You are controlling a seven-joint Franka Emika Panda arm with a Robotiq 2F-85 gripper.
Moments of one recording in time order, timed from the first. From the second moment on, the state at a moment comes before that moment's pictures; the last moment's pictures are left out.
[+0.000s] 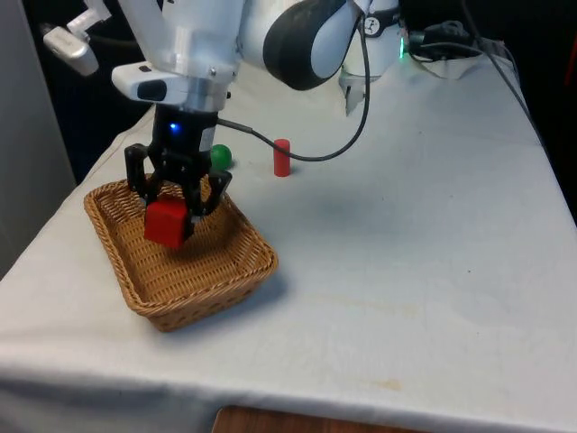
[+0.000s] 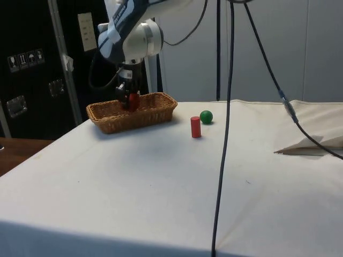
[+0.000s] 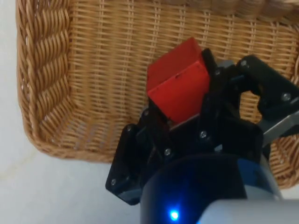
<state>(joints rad) 0.37 1.02 -0.82 -1.51 0.81 2.51 -0.59</state>
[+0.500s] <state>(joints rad) 0.38 1.02 -0.83 -1.50 0.83 2.51 -0.60</state>
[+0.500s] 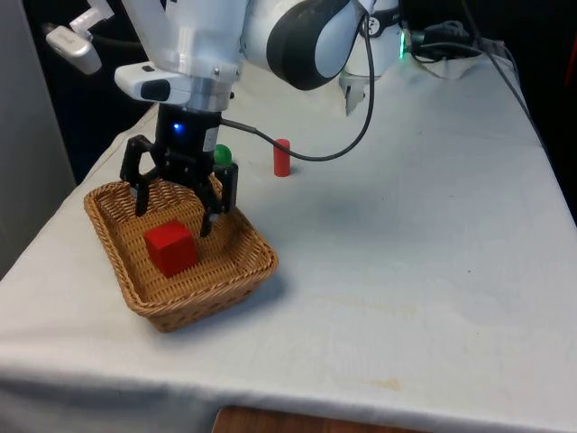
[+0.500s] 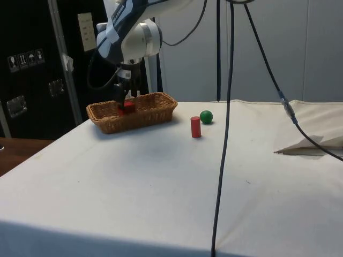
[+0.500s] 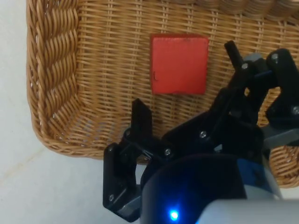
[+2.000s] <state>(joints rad) 0.54 0.76 -0.97 -1.66 0.73 2.40 -0.57</state>
